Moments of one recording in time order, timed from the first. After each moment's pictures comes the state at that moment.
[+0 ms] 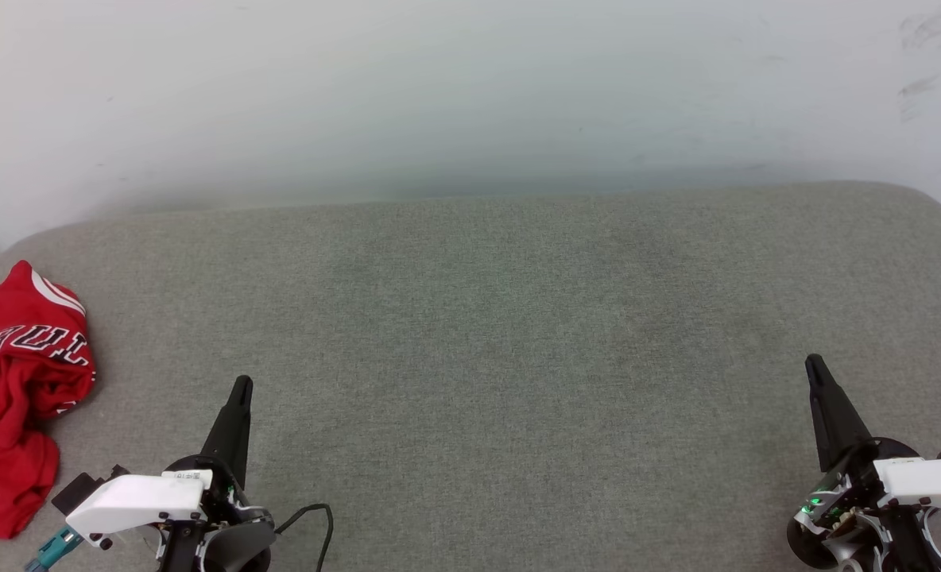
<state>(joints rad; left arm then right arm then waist) -0.11 0.05 0.11 0.25 -1.61 -0.13 0.11 -0.10 -0.05 -0.11 0.24 1.62 0.13 0.11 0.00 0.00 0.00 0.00</state>
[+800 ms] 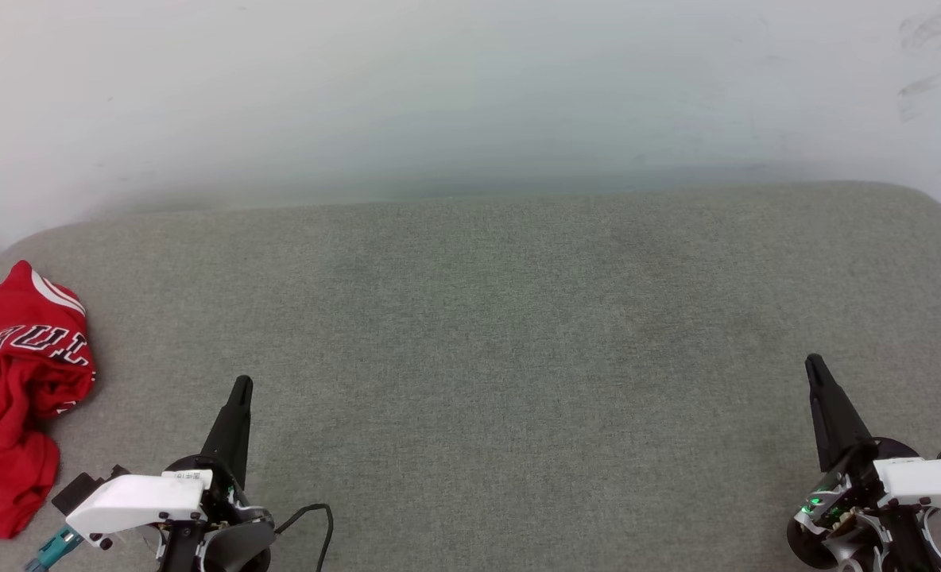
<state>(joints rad) -0.11 0.05 0.11 0.25 -1.61 -0.13 0.11 -0.10 -0.05 -0.11 0.24 1.62 0.13 0.11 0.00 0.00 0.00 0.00</state>
